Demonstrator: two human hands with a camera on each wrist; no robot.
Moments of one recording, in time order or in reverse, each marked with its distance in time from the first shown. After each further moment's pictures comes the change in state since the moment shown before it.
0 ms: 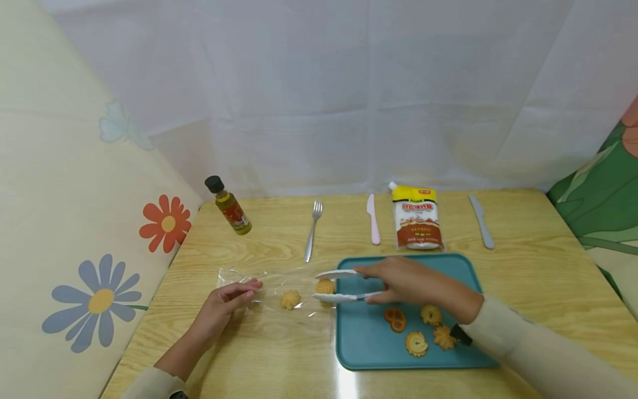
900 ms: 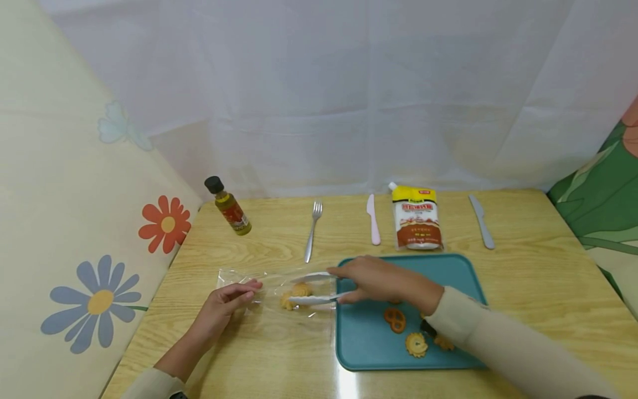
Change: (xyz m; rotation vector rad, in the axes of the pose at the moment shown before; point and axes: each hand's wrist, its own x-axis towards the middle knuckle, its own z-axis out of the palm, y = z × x) left_hand 0.001 -0.003 0.001 0.000 -0.005 0.045; right_hand 0.049 -0.017 0.013 -0.042 -0.025 -0.087
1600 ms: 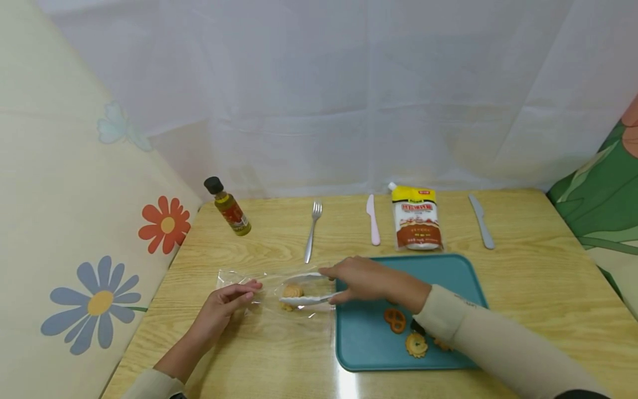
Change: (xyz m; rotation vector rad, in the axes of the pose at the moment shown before) left_hand -0.001 0.003 0.001 0.001 0.008 -0.015; right_hand 0.021 -0.006 0.006 -0.068 -0.007 -0.002
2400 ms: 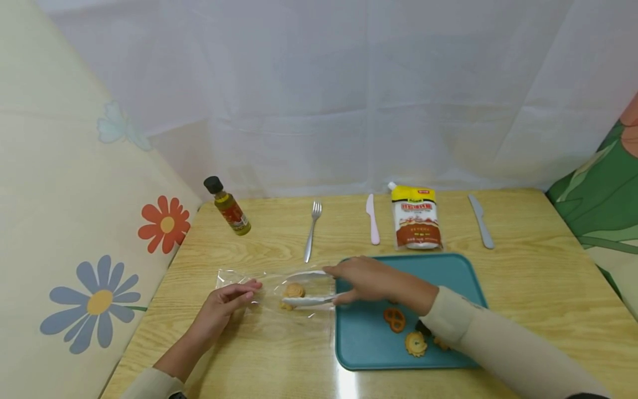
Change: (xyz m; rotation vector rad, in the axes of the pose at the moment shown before) left_hand 0.001 -0.002 -0.001 -0.002 -0.010 0.010; right_hand -0.011 0.002 0.000 0.020 0.002 0.040
